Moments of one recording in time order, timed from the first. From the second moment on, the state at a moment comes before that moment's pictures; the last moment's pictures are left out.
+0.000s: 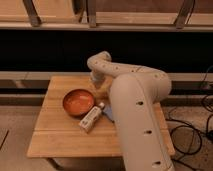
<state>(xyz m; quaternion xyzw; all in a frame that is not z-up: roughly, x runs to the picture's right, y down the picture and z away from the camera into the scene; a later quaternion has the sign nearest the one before) -0.045 -0.016 0.968 -0.24 0.09 0.51 0.82</state>
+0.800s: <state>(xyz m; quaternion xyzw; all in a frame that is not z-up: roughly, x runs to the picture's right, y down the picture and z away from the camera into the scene) 0.075 -0.032 0.973 -0.14 0.13 0.56 0.81</state>
